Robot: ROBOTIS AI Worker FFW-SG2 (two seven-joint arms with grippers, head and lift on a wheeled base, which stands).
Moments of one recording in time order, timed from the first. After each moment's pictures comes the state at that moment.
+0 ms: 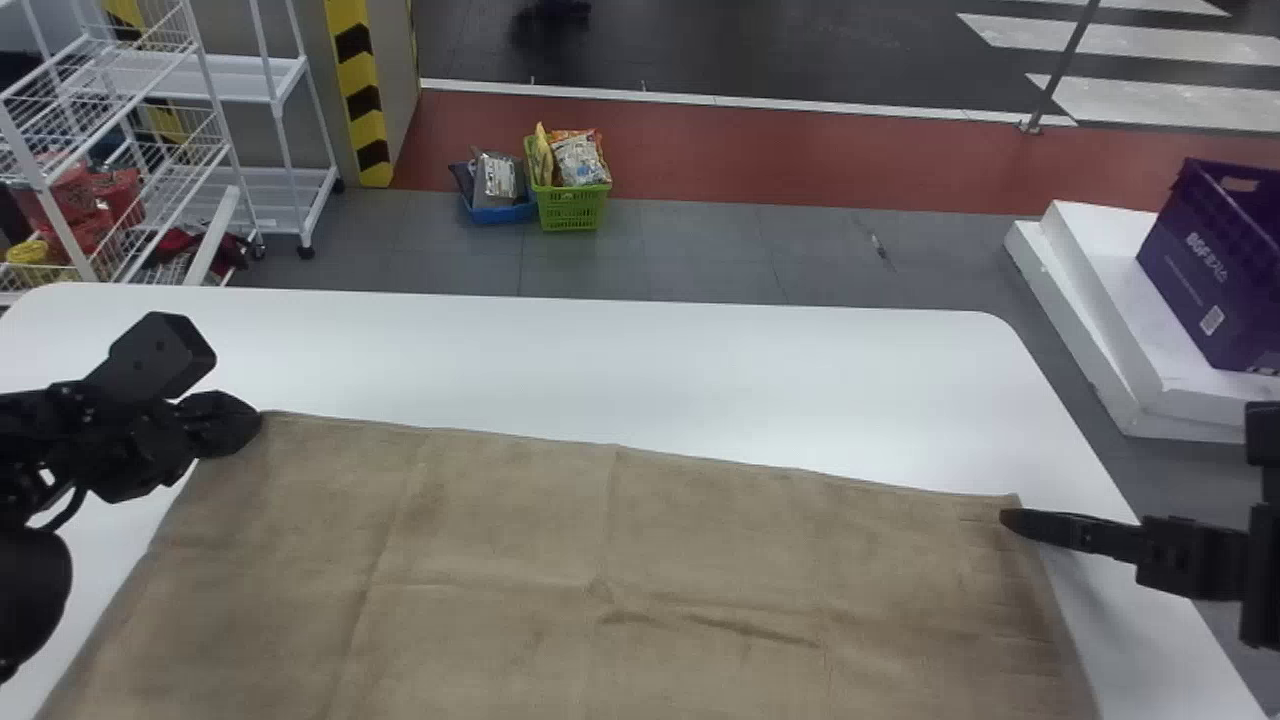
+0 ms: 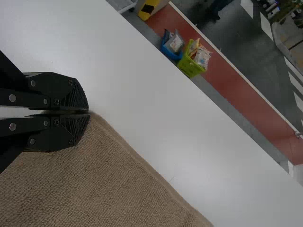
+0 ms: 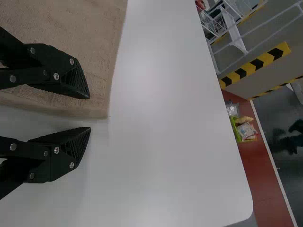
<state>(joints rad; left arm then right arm) -0.27 0.15 0.26 -1.31 -0.85 0.10 -0.92 -0.12 -0.32 -0.50 -1.50 0.13 0.94 1.07</state>
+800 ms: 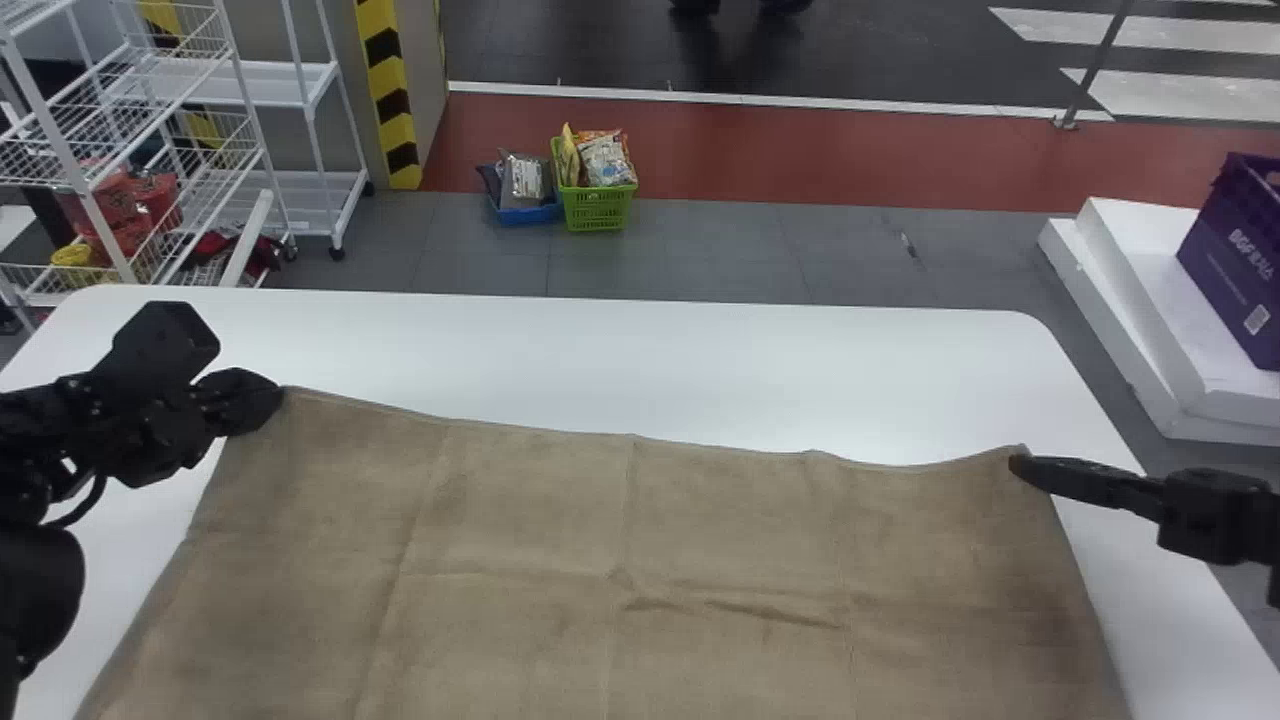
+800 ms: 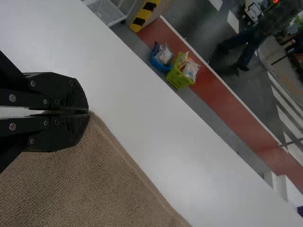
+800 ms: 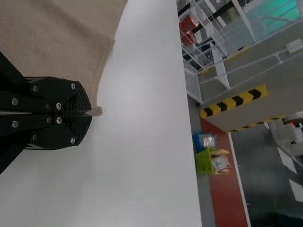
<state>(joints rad) -0.24 0.15 0.33 -1.35 -0.77 0.01 -0.93 -0.11 -0.30 -0.49 -1.56 0.12 0.78 1.21</state>
